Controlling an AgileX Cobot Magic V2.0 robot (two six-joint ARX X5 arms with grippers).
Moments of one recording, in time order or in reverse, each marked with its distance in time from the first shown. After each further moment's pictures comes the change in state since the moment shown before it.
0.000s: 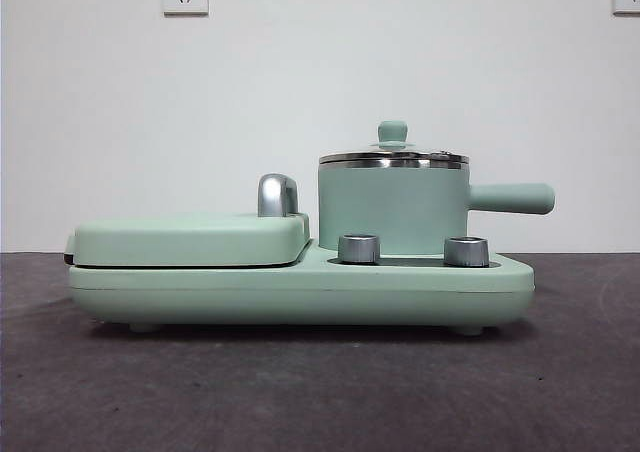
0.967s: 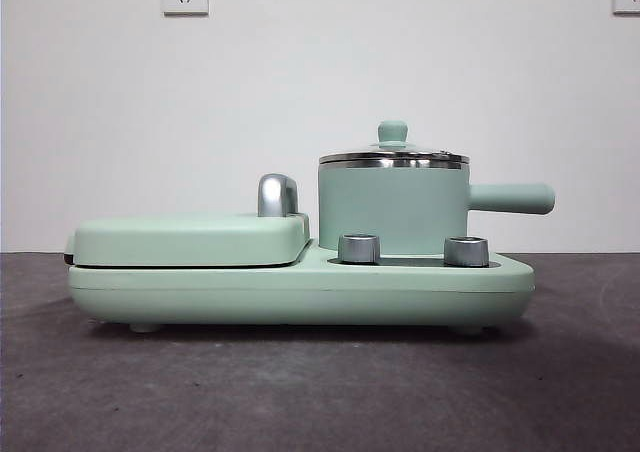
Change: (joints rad) left arm 0.000 0.000 0.000 0.000 0.000 0.000; right arm -0.549 -0.318 -0.703 0.592 0.187 -0.142
